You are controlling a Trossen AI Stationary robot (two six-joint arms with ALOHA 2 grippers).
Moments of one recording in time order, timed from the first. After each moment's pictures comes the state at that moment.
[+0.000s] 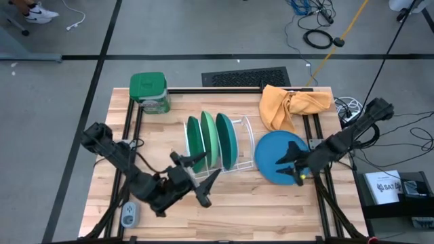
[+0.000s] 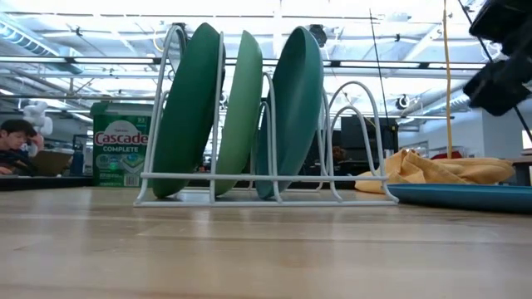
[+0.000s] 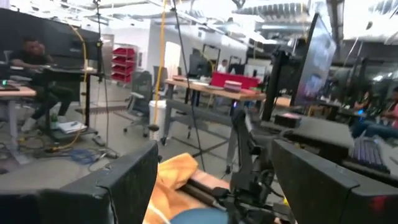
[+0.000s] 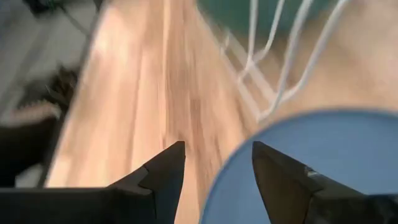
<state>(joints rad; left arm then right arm) -0.69 1.70 1.36 0.95 -1.26 0.43 0.63 0.63 0.38 -0.39 0.40 0.70</state>
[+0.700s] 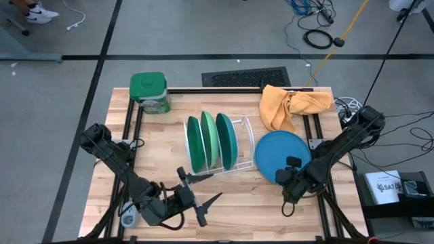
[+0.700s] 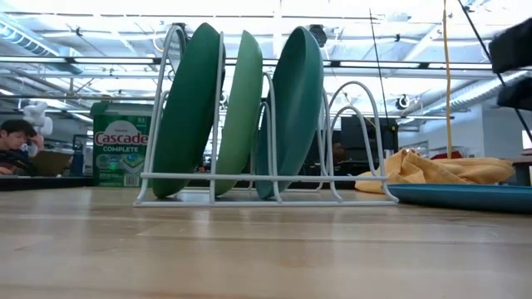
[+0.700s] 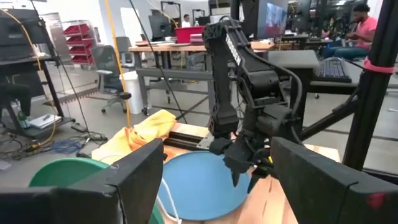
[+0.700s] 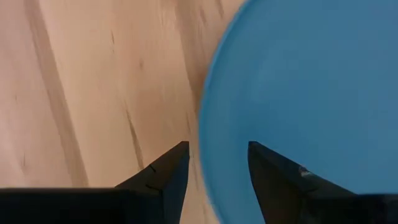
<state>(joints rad) -0.76 1.70 1.36 0.35 -1.18 0.03 0.74 1.36 0.76 -0.83 0.20 0.94</state>
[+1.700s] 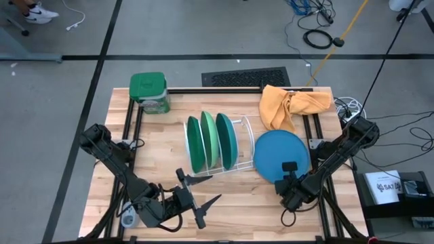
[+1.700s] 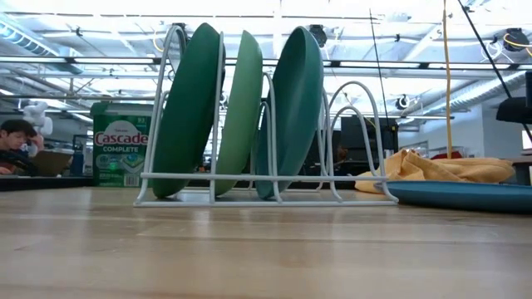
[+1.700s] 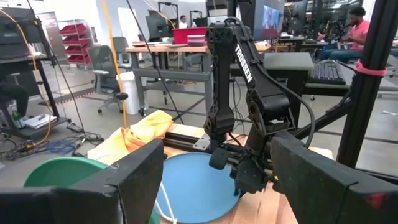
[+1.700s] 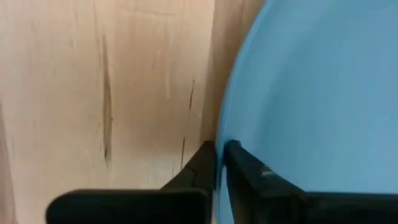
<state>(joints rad) -0.77 1.70 1.36 0.36 -1.18 0.03 0.81 1.60 0.76 -0.81 0.20 0.74</state>
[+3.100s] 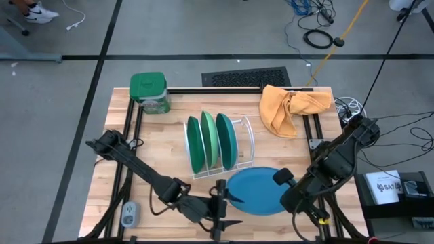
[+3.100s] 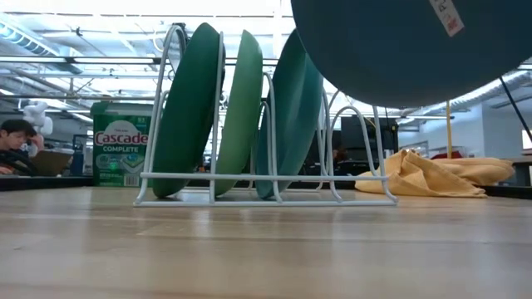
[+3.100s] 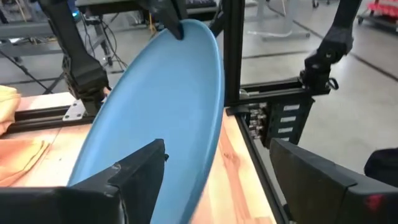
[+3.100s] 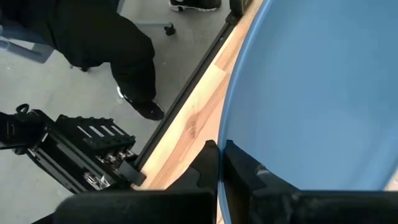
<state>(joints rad) -0.59 1.88 1.53 0.05 -0.44 -0.07 0.72 1.56 1.81 -1.34 -0.16 0.19</state>
